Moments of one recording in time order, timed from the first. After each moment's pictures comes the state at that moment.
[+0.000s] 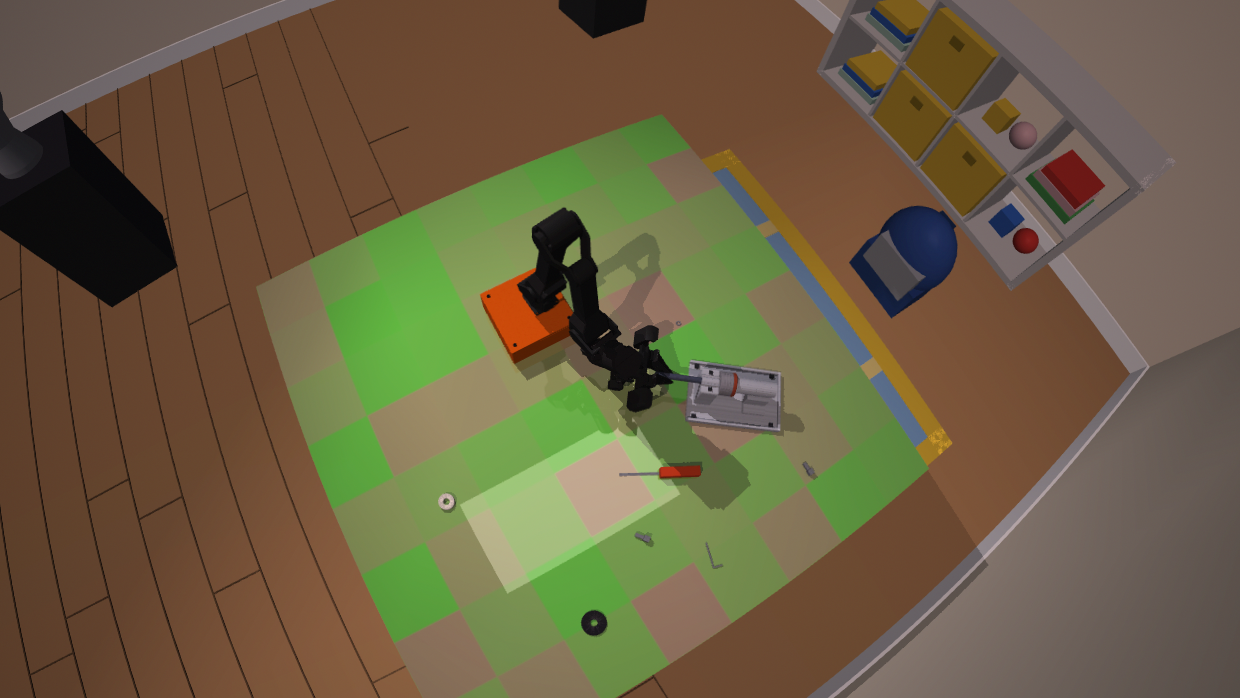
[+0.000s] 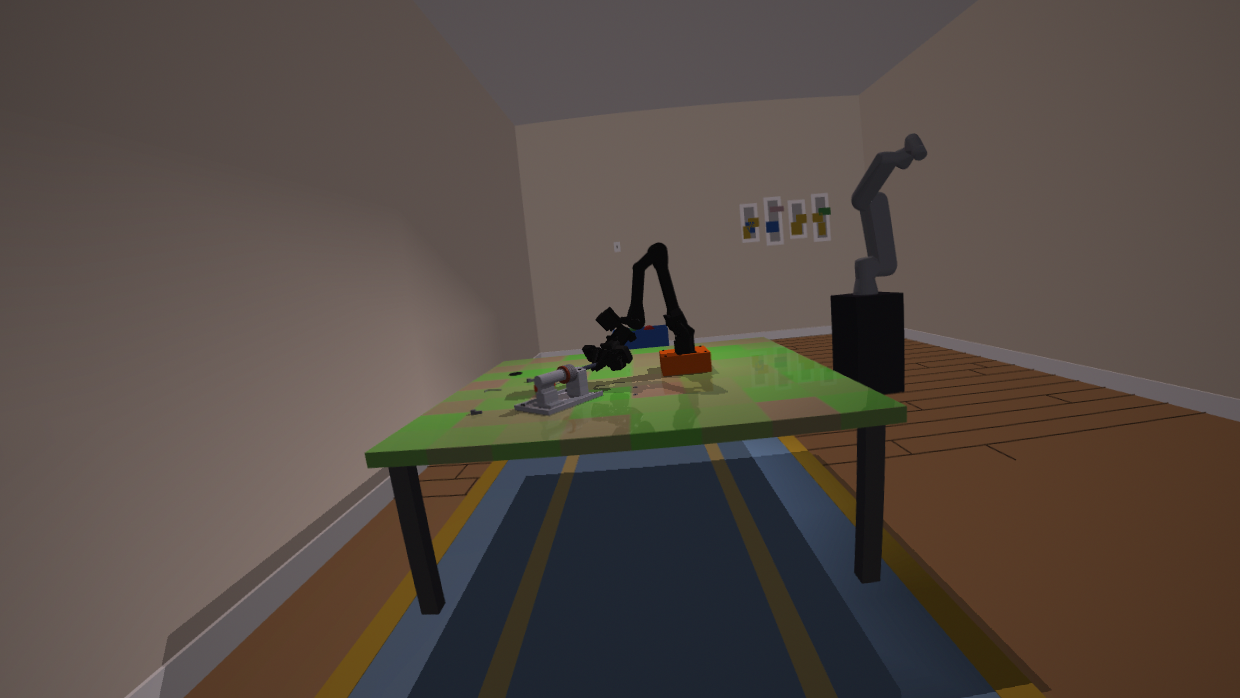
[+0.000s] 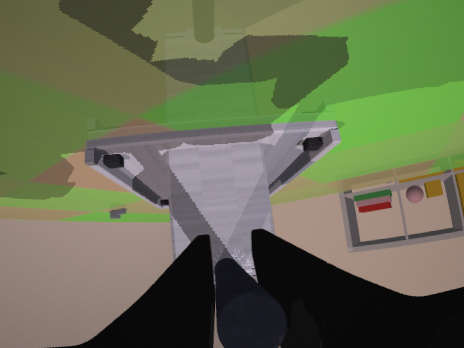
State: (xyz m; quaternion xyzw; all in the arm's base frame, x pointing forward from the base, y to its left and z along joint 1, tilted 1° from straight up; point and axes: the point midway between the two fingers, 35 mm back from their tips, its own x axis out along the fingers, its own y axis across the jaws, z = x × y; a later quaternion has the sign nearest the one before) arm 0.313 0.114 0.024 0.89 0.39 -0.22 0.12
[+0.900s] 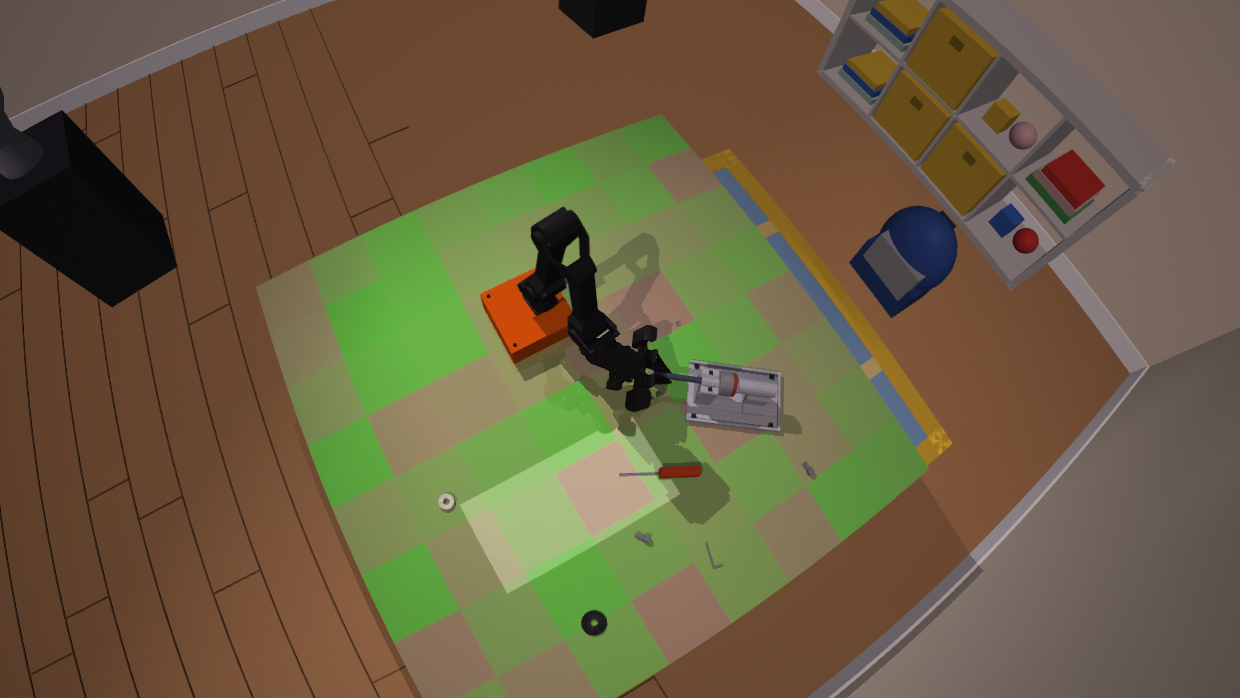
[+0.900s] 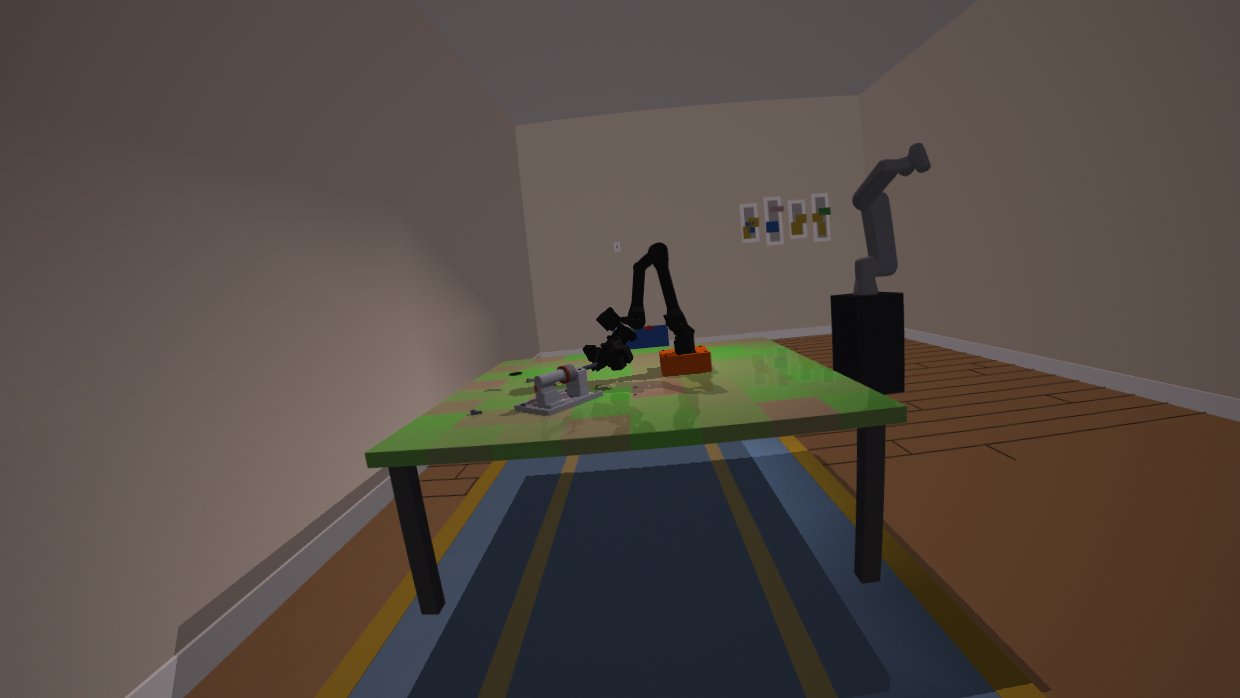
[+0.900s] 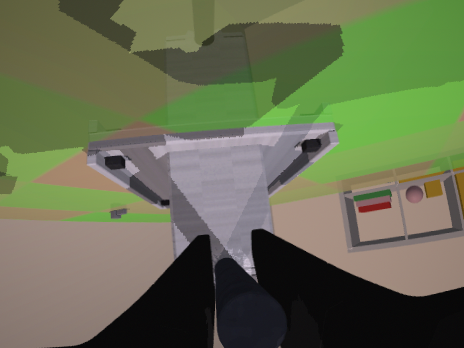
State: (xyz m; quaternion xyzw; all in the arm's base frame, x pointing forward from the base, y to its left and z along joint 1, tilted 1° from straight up) arm 0.311 0.111 0.023 0.89 0.39 -0.22 0.12
